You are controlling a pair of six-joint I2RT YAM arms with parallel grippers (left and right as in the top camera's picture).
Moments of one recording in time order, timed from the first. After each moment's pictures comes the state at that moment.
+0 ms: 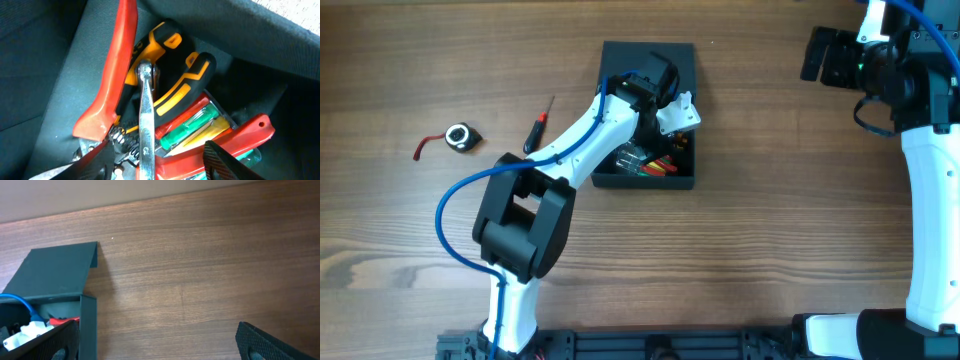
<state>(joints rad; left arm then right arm) -0.55 2.11 1.64 -0.84 0.11 0.61 0.01 1.55 1.85 -1.14 0.07 0.13</state>
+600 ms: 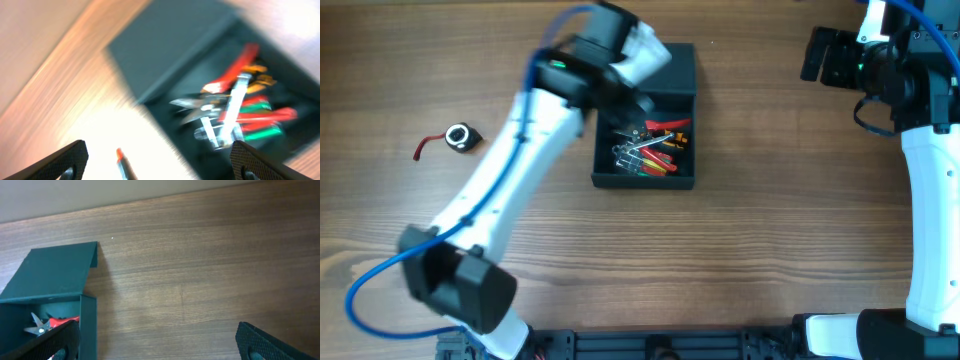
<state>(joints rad) -0.41 1.79 1.76 -0.97 -0.08 0.39 0.01 1.55 1.85 -1.14 0.07 0.13</state>
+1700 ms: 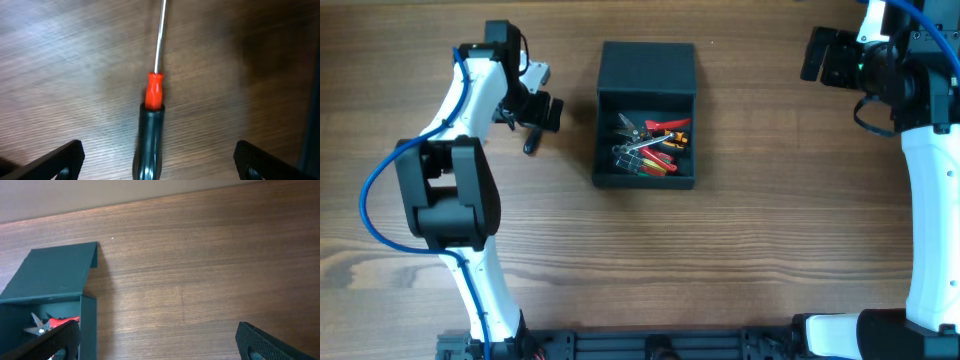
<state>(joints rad) -0.01 2.18 1.70 -1.00 0.07 0.22 0.01 1.55 1.85 -1.14 0.07 0.13</state>
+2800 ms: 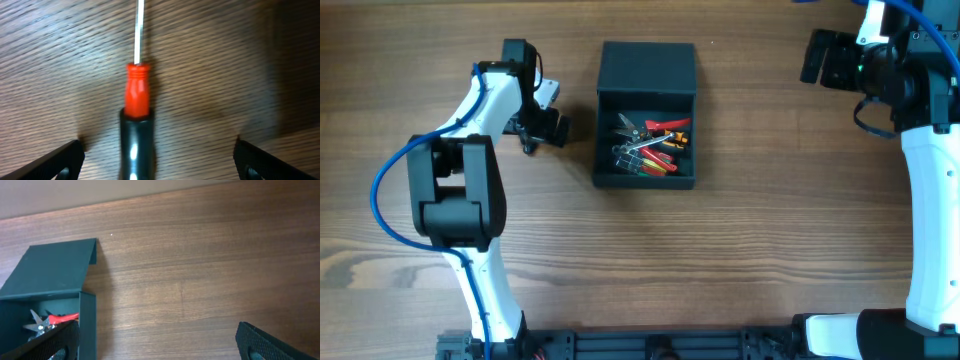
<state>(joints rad) -0.05 2.18 1.59 -0.89 -0.01 0.22 0.01 1.55 1.85 -1.16 0.07 0.13</state>
